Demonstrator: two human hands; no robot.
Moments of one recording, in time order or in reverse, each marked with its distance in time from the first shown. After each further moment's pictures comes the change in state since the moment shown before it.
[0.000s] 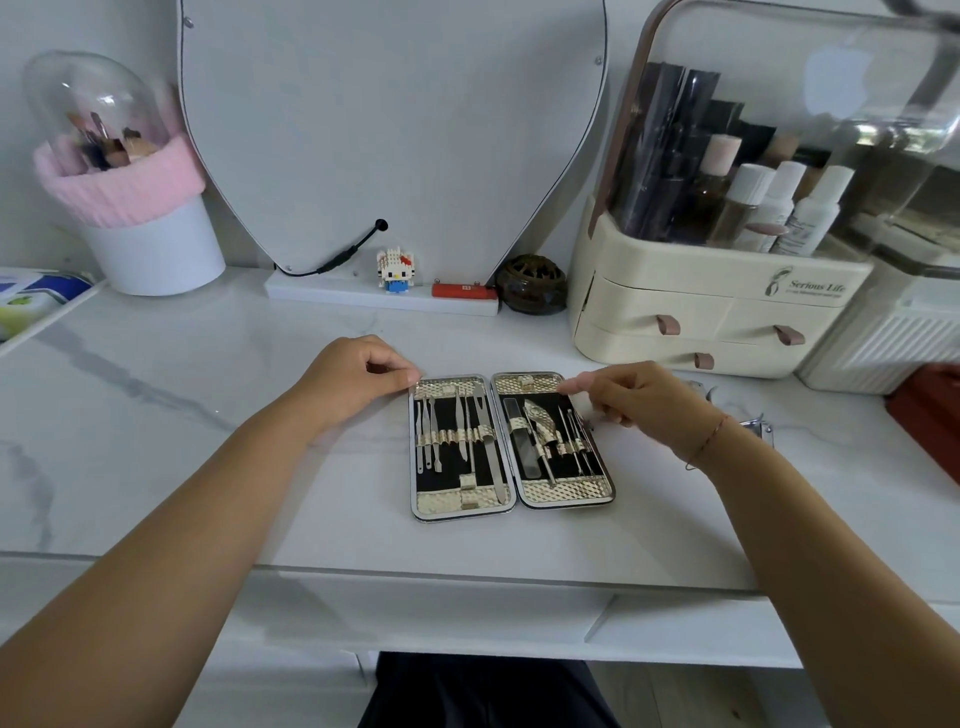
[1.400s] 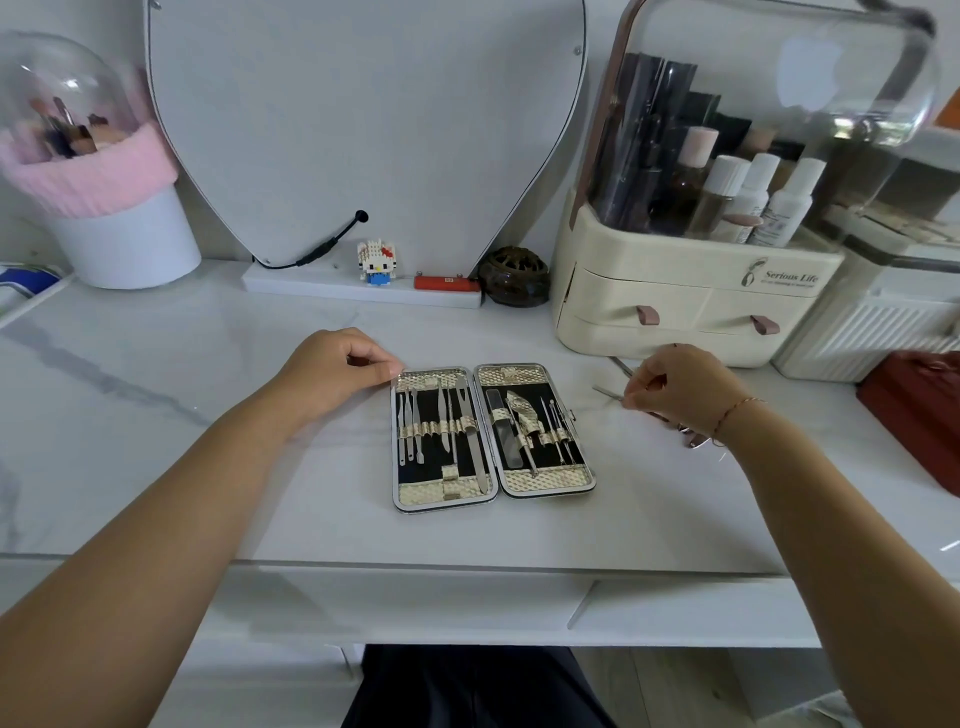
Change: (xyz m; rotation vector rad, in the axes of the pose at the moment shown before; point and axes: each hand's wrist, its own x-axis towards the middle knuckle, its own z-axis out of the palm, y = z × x) left_hand -0.001 0.000 0.000 -0.006 0.007 0.010; right_hand -0.019 0.000 -0.040 -0.472 0.123 0.279
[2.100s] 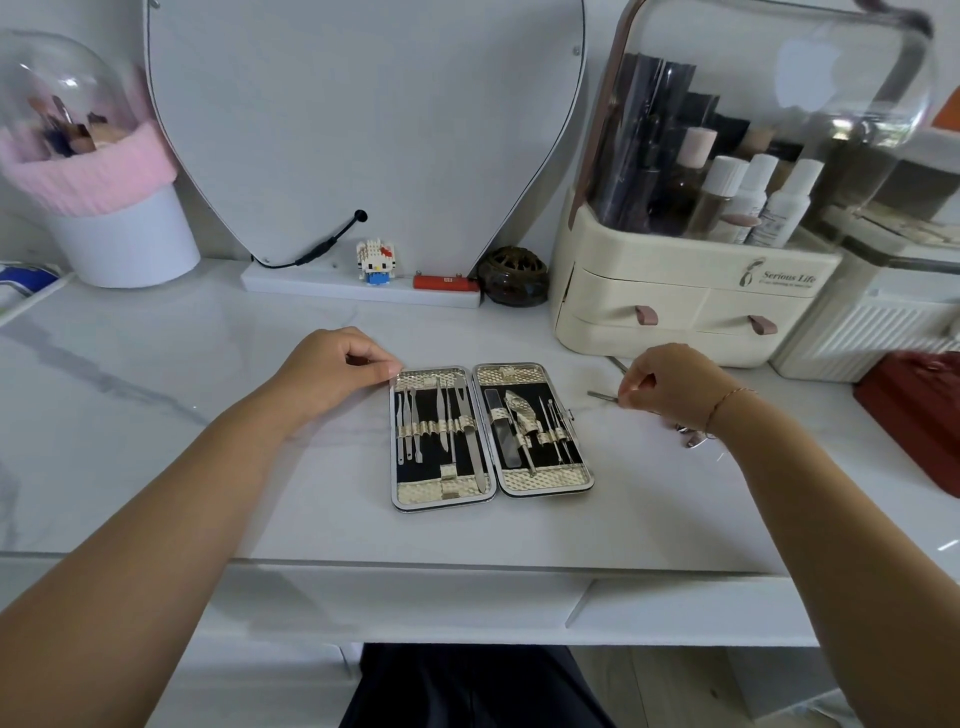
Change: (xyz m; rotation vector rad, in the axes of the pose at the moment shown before) left_hand -0.001 0.003 0.002 -0.038 0.013 -0.027; right_hand 0.019 0.006 0.005 -0.233 -0.046 -0.077
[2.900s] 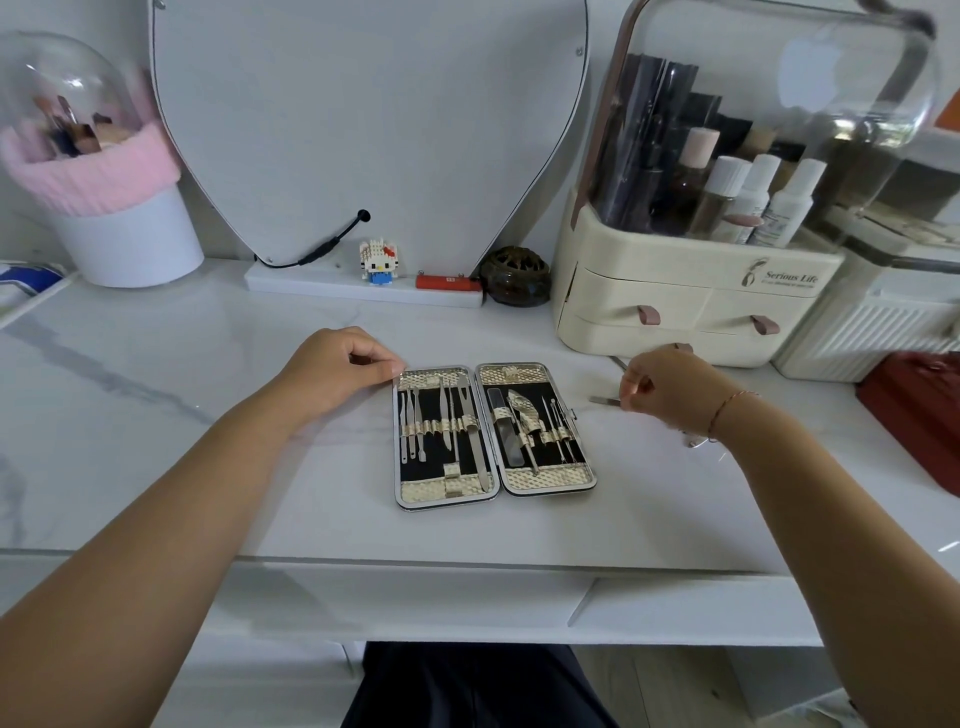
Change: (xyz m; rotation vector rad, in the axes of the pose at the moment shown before) left_hand 0.001 -0.001 0.000 0.040 0.002 0.017; right_hand -0.005 -0.004 0.002 -0.045 -0.033 -0.056
